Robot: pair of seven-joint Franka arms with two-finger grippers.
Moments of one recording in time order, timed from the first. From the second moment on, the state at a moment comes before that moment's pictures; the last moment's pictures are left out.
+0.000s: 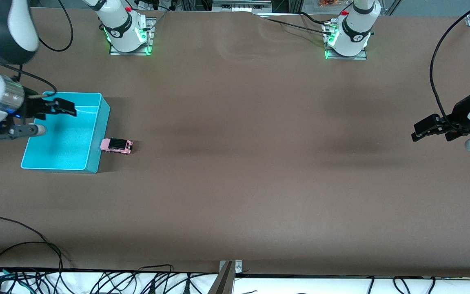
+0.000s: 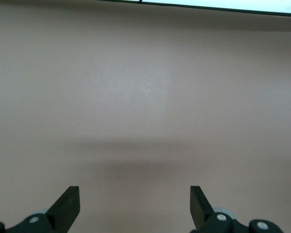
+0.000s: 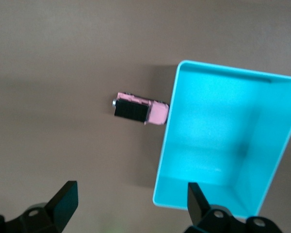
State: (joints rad) left arm 0.09 0.18 -0.09 -1.47 -0.05 1.70 -0.05; right arm 0.10 0.13 -0.07 -1.74 0.03 1.71 -0.09
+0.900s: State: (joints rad) left arm 0.09 0.18 -0.09 -1.47 -0.05 1.70 -0.05; right arm 0.09 0.10 -0.04 -2.18 0.03 2.28 -0.04
